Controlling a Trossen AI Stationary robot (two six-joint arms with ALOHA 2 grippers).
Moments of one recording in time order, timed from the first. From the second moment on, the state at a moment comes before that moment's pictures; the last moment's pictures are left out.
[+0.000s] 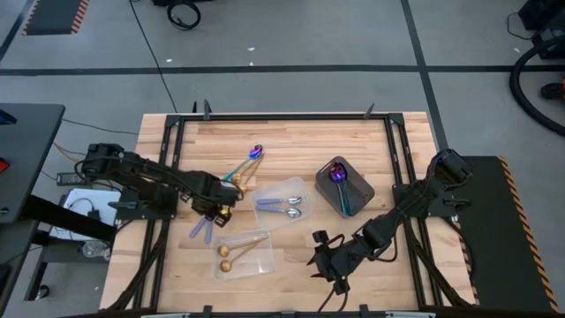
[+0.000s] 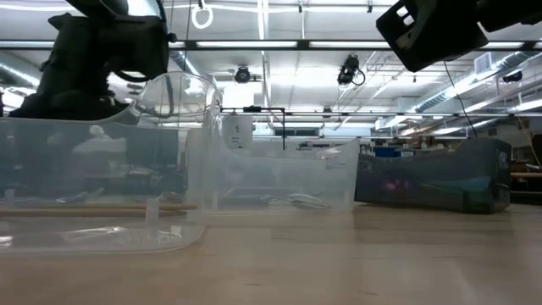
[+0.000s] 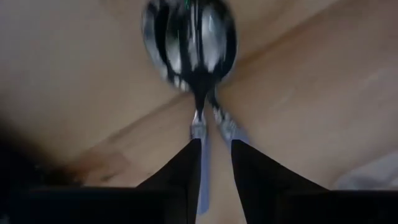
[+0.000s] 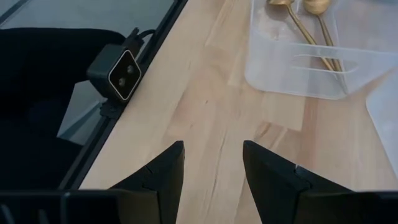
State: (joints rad) left arm -0.13 1.43 0.73 -0.93 0.14 -1.10; right arm 0.65 1.70 0.98 -0.02 0.21 0.23
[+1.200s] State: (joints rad) left arm -0.25 1.58 0.75 -0.93 0.07 -1.11; right arm 0.67 1.70 0.96 -0.06 0.22 0.24
